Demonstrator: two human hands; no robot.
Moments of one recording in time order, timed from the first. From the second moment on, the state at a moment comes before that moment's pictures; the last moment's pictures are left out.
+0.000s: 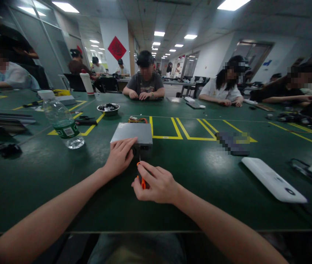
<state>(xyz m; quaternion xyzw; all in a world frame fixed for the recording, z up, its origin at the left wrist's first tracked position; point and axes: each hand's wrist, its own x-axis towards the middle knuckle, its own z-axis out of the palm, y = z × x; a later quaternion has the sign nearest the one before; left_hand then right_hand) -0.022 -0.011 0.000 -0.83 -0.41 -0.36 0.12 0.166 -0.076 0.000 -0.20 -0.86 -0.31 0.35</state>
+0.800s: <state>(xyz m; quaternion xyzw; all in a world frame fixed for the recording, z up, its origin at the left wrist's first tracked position) -0.013 -0.007 -0.001 -0.81 -0.43 -0.38 0.11 0.164 -0.082 0.001 -0.19 -0.89 -0.23 0.35</state>
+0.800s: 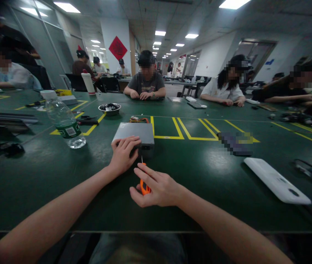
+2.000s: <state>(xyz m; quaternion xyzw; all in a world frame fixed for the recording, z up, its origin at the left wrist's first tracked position) -0.010 -0.006 -0.002 -0.80 -0.45 -0.39 0.11 0.180 -0.084 0.012 -0.23 -0.86 -0.32 0.32</state>
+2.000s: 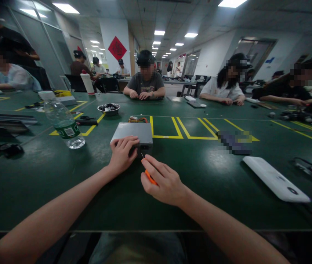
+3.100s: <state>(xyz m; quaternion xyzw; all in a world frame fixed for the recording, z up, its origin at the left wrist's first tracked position) -0.008 -0.006 -0.001 -0.79 -0.46 -0.39 0.12 0.184 -0.080 0.012 -0.23 -0.87 -0.27 0.35</state>
